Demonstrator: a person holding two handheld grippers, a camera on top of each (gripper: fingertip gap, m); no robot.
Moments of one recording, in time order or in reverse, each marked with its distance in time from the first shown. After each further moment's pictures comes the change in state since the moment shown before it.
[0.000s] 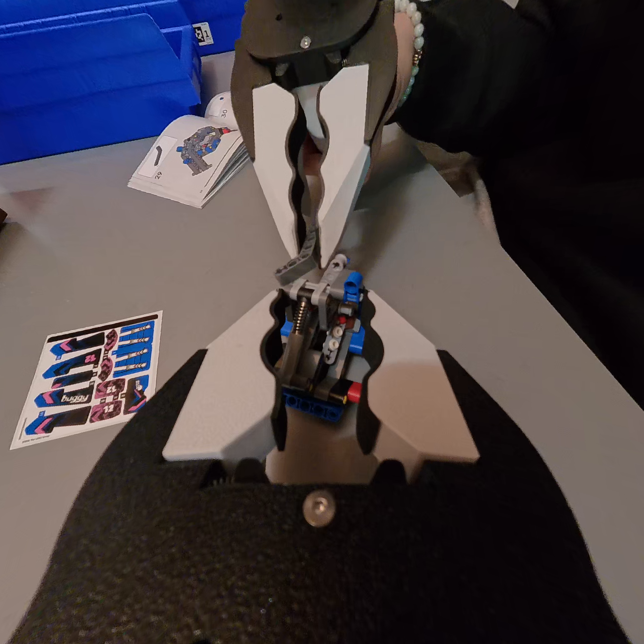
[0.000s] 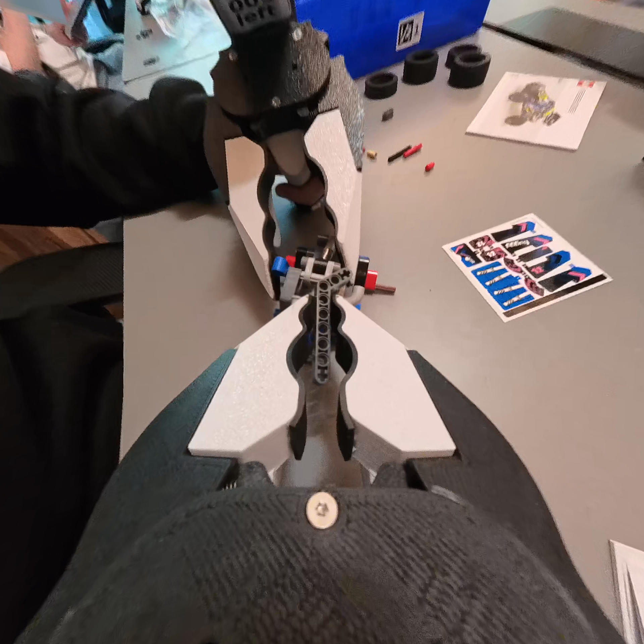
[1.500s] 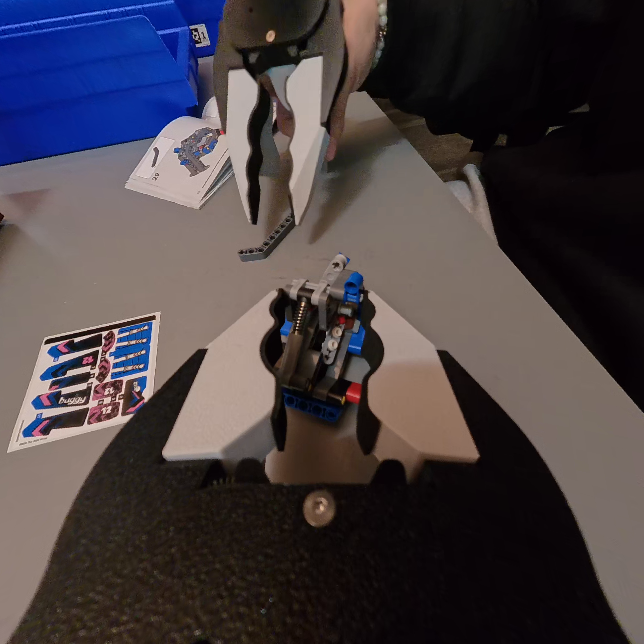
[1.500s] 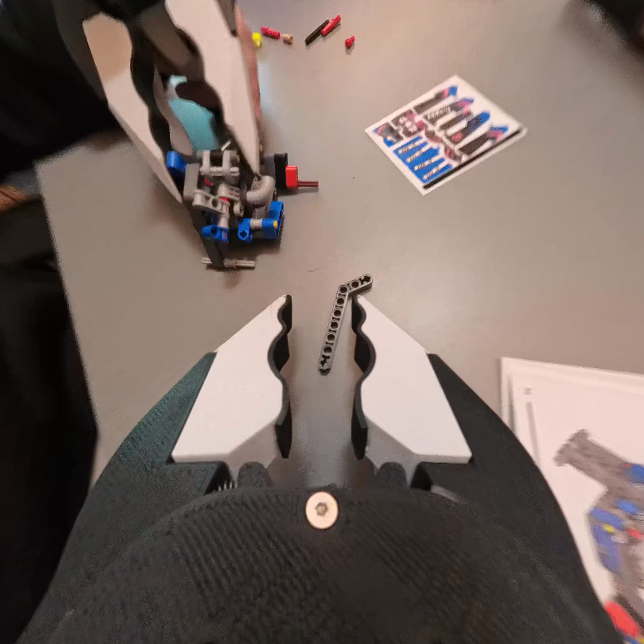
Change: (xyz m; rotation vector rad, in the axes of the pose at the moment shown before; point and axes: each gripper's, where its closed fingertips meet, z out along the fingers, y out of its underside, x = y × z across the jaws) left arm 0.001 0.000 0.000 0.002 0.008 0.002; right arm 0.044 0.050 -0.048 -0.183 0.117 0.116
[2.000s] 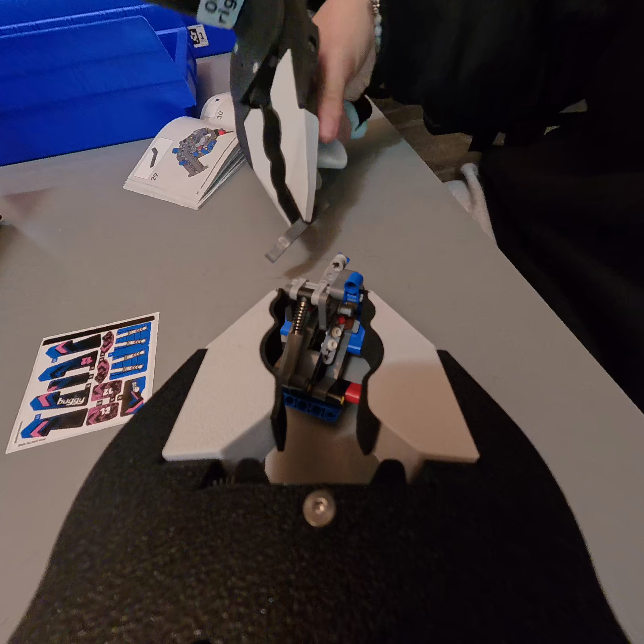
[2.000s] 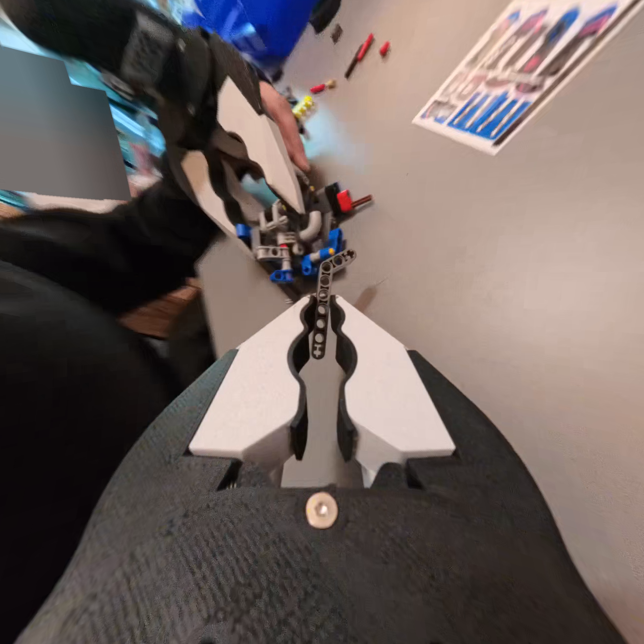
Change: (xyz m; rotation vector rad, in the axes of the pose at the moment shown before) left arm 0.001 0.000 0.000 0.001 0.004 0.001; right arm -0.031 -0.015 0.004 0.086 -0.316 0.455
